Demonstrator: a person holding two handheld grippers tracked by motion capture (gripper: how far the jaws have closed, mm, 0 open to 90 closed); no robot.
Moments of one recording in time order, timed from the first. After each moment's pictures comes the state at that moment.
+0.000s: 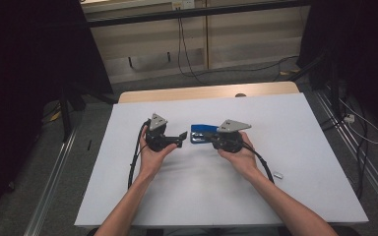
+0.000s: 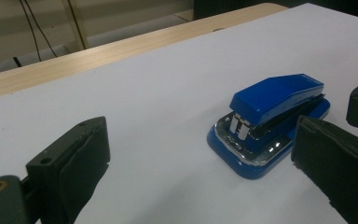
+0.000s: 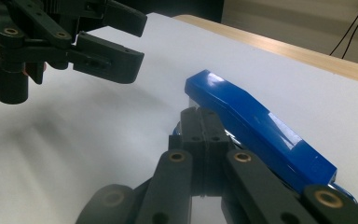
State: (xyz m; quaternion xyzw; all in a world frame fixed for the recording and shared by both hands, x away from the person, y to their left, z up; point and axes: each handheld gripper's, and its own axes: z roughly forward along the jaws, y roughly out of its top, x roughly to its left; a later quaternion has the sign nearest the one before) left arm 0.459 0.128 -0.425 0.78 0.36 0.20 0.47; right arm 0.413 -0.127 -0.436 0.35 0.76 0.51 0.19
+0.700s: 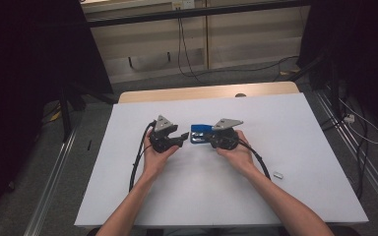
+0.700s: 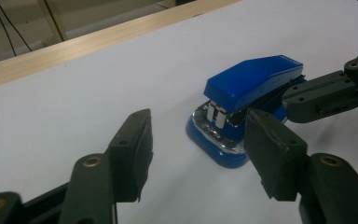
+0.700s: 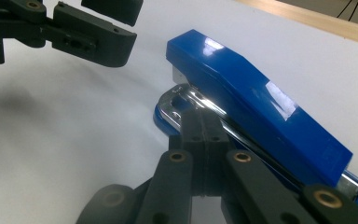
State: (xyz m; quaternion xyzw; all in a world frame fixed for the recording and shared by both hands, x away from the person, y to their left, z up) left arm 0.457 0.118 -0.430 0.81 0.33 0.18 0.46; right arm 0.431 -0.121 -0.449 0.37 0.79 0.45 0.17
